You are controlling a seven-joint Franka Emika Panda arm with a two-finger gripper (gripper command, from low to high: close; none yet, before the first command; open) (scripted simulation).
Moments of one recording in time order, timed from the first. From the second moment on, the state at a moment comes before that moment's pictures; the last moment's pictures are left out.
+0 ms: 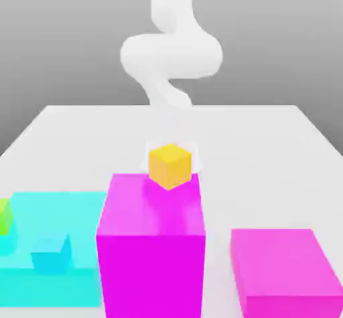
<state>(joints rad) -0.06 -0.76 0.01 -2.33 0.01 2.33 0.91</state>
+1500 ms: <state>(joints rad) -0.98 -0.02 0.06 -2.90 0.01 2.89 2.86</state>
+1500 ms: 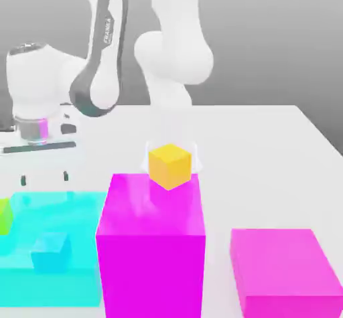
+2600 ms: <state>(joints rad) -1.01 0.06 0.02 -2.76 -0.05 2.69 2.49</state>
